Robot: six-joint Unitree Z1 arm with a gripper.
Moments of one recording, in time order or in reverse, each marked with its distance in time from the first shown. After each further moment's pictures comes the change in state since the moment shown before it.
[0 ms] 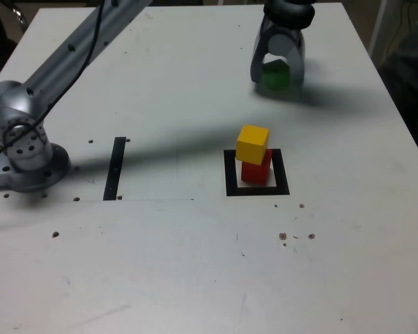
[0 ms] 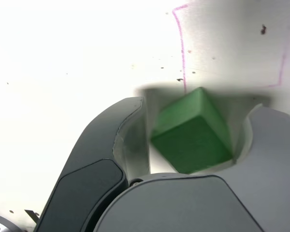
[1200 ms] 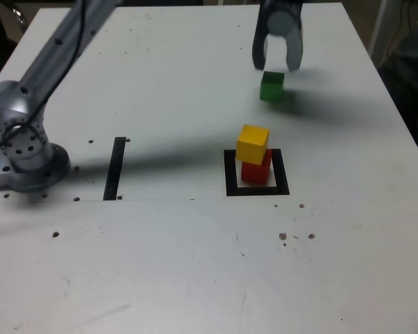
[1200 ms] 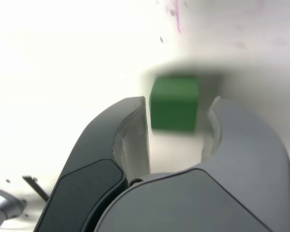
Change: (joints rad) arm -0.023 -0.176 0.063 0.026 -0.145 -0.004
